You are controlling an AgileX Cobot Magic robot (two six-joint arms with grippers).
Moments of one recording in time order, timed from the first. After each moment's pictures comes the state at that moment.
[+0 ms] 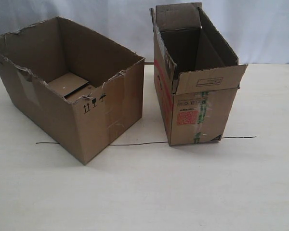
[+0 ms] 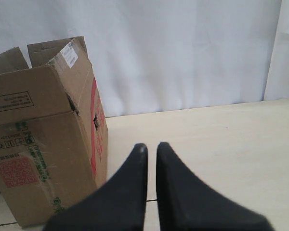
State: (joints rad) left arm 0.00 0.00 0.00 -0.76 -0.21 0.00; right arm 0.10 0.00 0.00 -0.02 0.16 0.09
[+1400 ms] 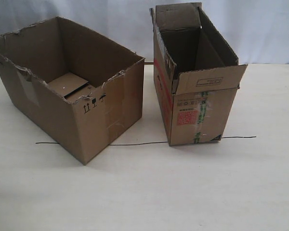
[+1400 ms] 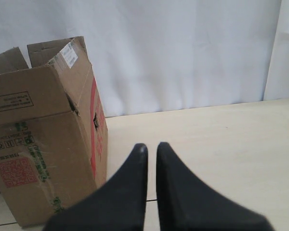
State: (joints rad) left arm 0.17 1.01 -0.58 -0.87 -0.12 0.58; right arm 0.10 0.00 0.00 -0.02 0.16 0.09
